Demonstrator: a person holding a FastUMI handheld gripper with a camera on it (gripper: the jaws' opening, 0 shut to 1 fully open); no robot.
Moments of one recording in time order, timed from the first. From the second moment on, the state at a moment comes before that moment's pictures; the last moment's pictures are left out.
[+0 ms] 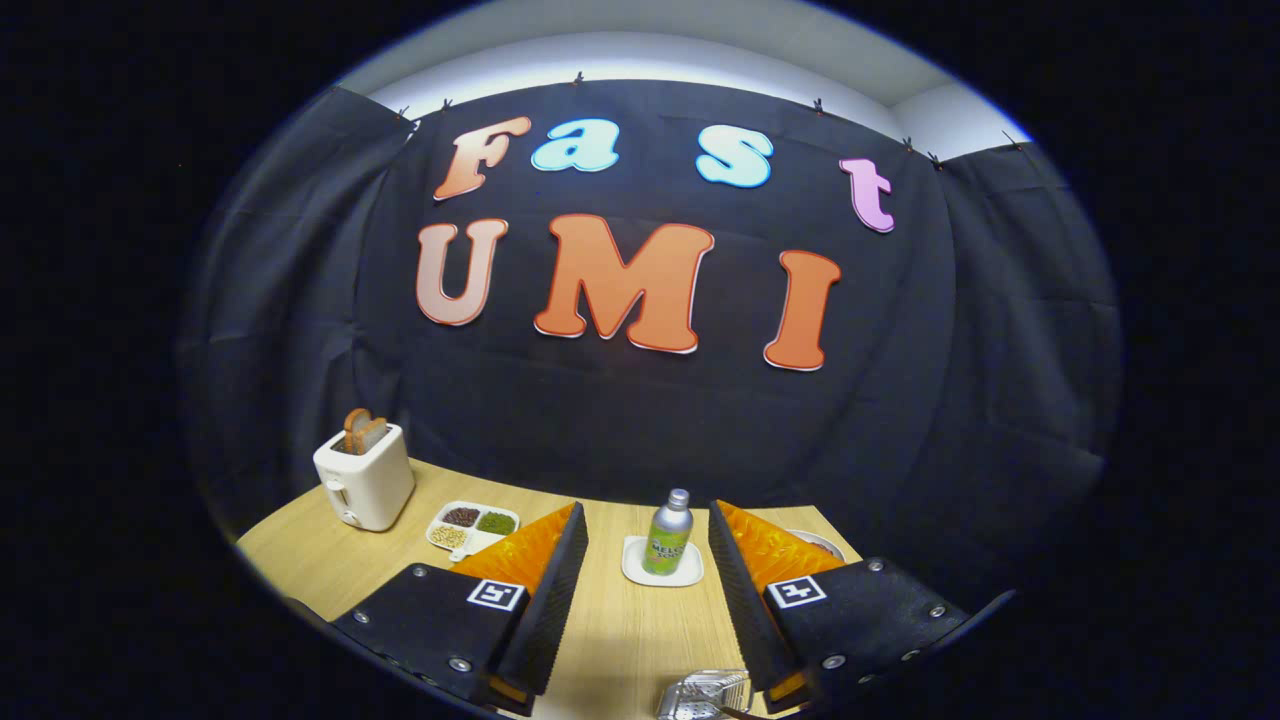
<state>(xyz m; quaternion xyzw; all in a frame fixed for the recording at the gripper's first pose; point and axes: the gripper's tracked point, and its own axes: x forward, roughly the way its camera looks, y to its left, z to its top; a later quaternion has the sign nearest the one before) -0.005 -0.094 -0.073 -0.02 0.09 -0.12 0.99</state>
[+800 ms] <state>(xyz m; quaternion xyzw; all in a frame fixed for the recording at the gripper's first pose) 0.005 0.074 -0.136 0.01 0.12 0.03 0.99</state>
